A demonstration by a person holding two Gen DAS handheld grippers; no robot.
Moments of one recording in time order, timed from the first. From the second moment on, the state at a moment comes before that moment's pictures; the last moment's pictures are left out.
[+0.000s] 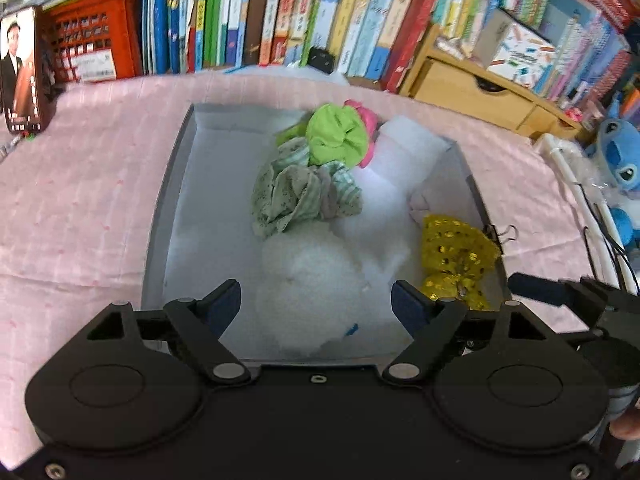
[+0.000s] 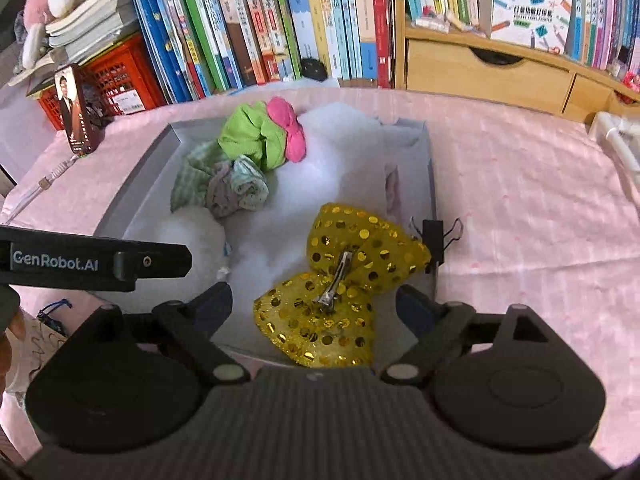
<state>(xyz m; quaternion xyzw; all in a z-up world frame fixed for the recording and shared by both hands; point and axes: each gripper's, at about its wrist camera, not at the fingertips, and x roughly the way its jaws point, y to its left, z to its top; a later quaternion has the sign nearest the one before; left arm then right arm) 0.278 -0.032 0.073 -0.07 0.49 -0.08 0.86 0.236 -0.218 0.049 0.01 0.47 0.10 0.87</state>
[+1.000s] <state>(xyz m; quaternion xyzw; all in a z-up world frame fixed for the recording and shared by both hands) 0.120 -0.001 0.118 -0.03 0.32 -0.14 0.93 0.102 -0.199 0.101 -0.05 0.31 0.17 0.93</state>
